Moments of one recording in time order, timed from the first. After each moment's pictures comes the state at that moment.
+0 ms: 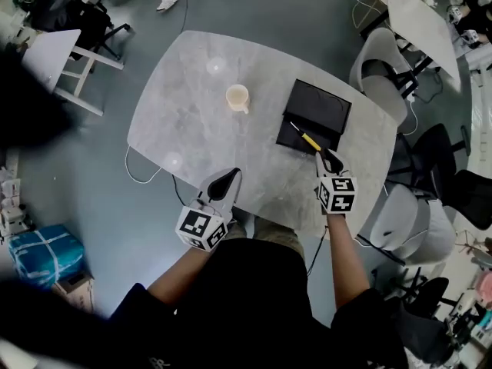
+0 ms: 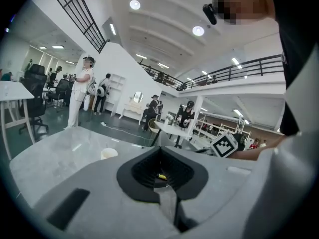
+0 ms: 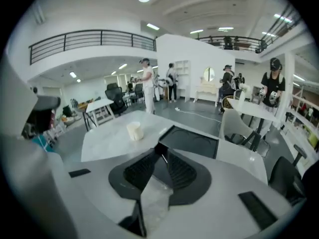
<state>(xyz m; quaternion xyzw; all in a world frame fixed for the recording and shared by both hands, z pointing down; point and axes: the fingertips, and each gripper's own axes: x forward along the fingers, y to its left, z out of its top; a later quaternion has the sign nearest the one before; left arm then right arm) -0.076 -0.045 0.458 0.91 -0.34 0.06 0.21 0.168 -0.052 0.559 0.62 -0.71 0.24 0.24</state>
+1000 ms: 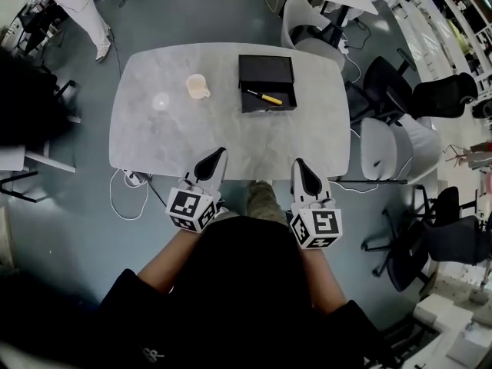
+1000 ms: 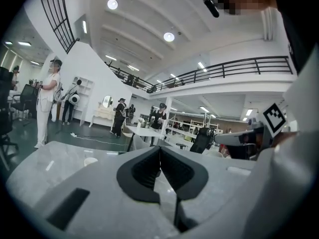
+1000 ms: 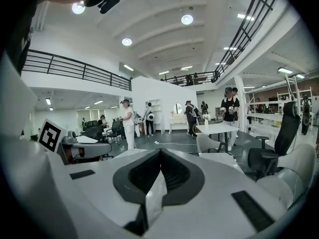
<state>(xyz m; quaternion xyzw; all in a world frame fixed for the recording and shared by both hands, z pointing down) -0.117 0.055 0.411 0.98 -0.18 0.04 0.13 0.012 0.173 0.383 0.78 -0.61 0.13 0.04</state>
